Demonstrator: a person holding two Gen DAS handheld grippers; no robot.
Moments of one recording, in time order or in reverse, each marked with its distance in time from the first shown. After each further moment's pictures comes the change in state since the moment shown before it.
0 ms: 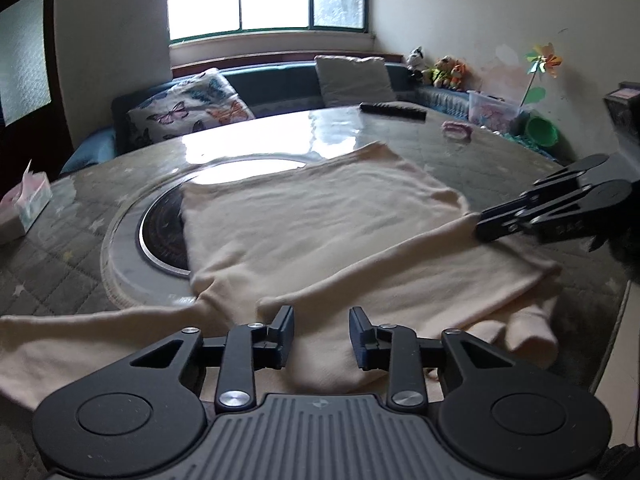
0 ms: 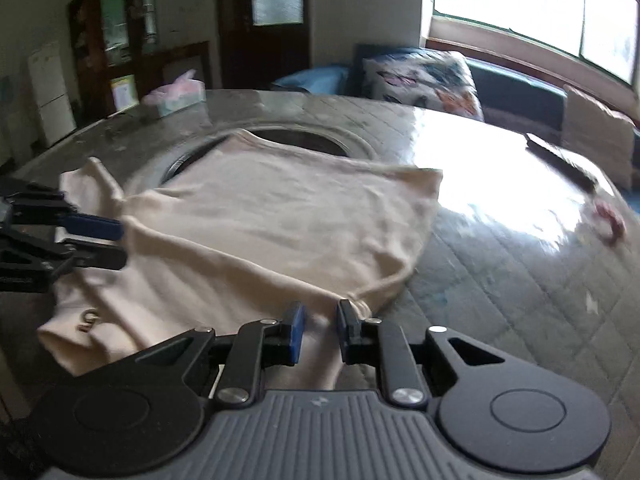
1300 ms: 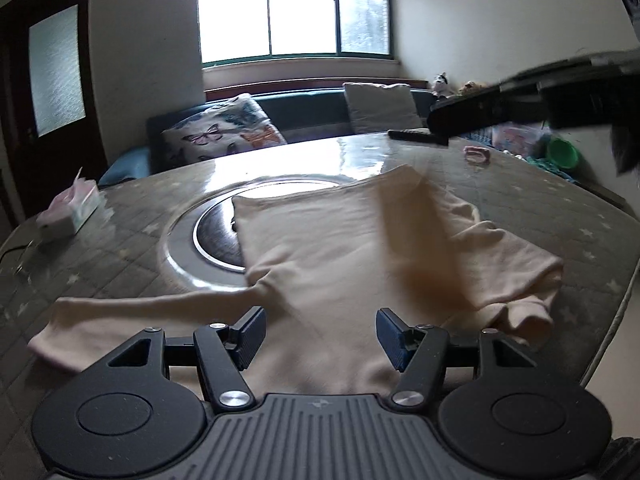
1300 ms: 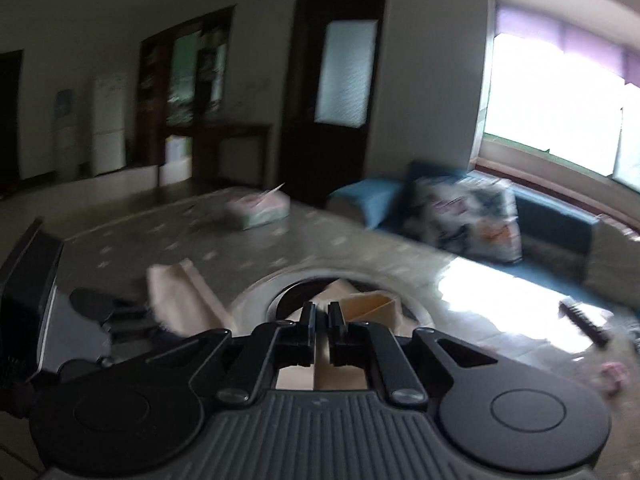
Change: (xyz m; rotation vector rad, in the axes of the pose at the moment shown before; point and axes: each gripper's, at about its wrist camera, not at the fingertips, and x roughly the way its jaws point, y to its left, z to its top) left arm -0.050 0.007 -0.023 -0.023 -0.092 0.090; right arm -0.072 0.120 0.067 -0.232 -0.269 0.118
